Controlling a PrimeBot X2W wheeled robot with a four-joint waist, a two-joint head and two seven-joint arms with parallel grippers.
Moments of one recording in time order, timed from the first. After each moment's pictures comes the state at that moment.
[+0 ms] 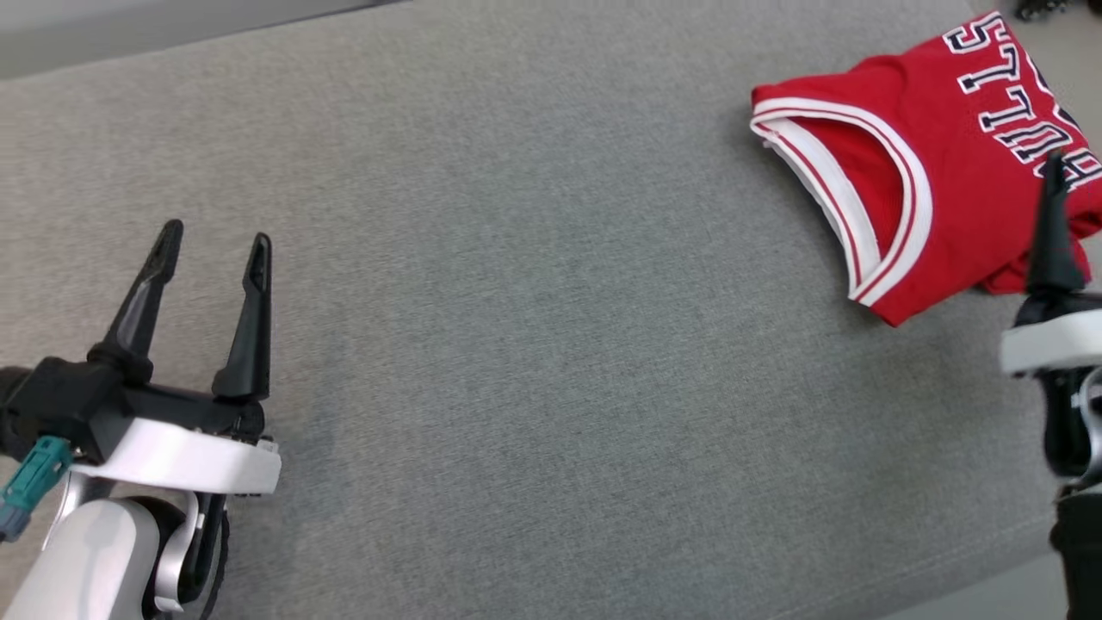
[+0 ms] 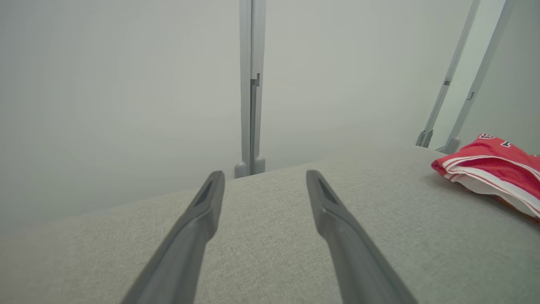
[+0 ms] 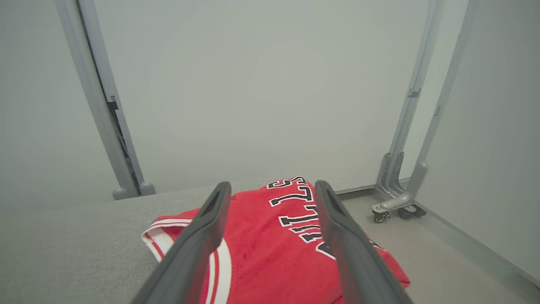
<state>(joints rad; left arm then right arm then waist) -0.24 0.43 -0.25 -0.08 -0.43 0.12 -0.18 -0.50 -0.20 -0.14 0.40 0.28 0.13 -0.26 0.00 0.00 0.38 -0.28</state>
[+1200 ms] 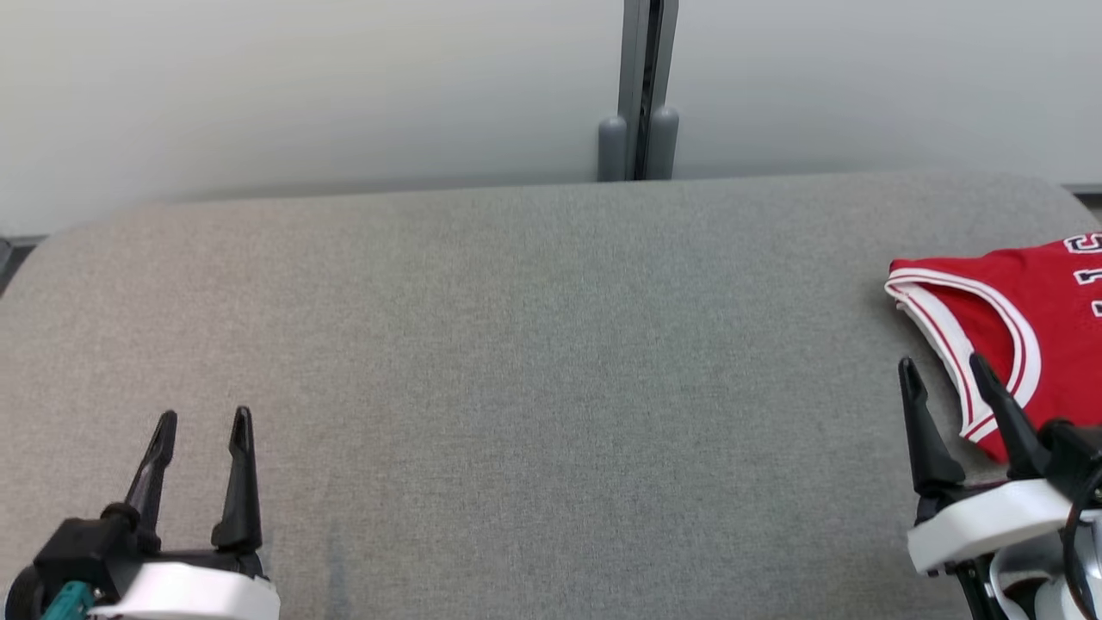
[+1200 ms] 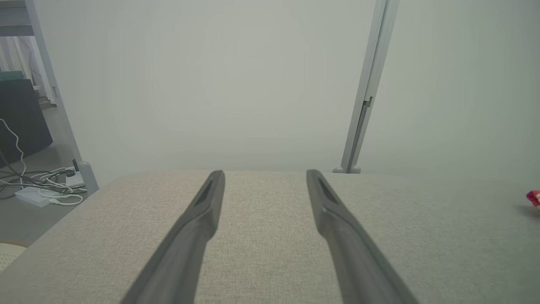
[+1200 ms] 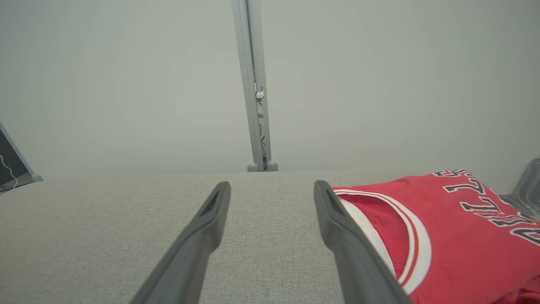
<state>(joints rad) 0.03 0.32 -0.15 0.05 -0.47 0.14 -0.26 -0.08 -0.09 -0.04 0.07 0.20 0.13 -0.06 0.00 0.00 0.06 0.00</state>
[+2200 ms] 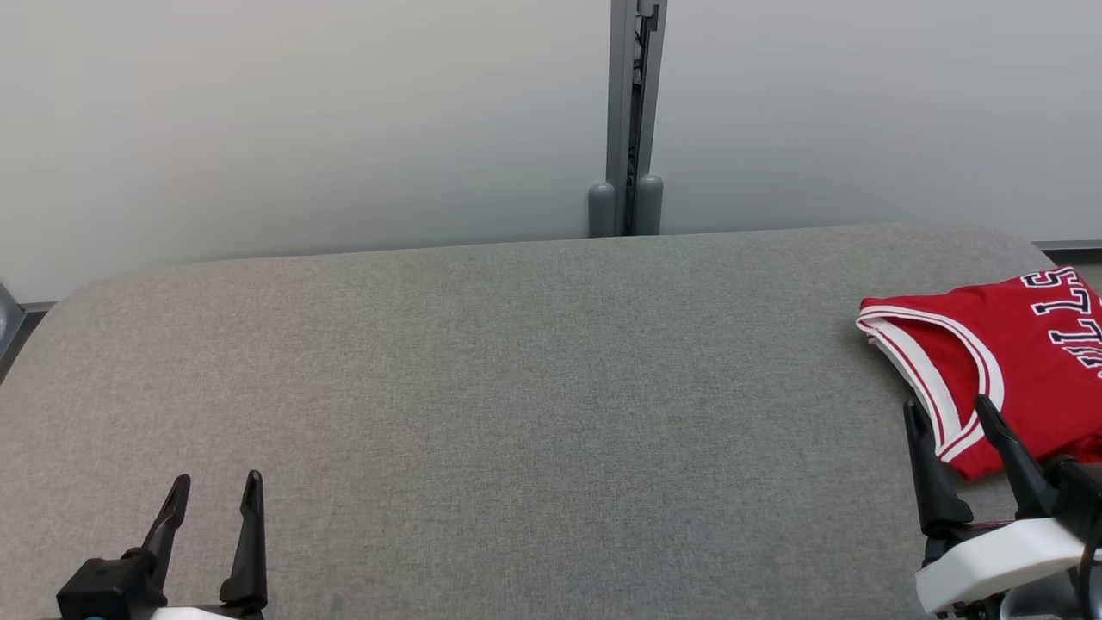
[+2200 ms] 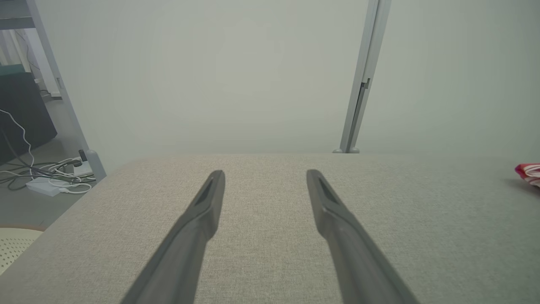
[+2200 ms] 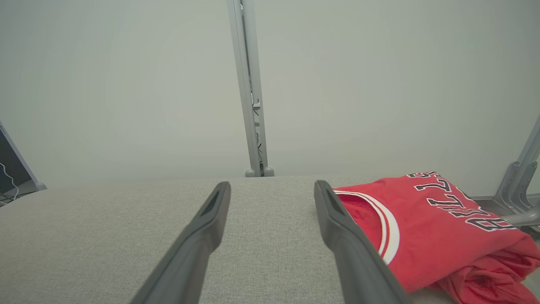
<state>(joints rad) 0.14 0.34 -0.18 0.03 -0.46 0.17 -0.19 0.03 -0.07 -0.06 -0.02 0.20 0.13 0.00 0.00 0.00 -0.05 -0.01</state>
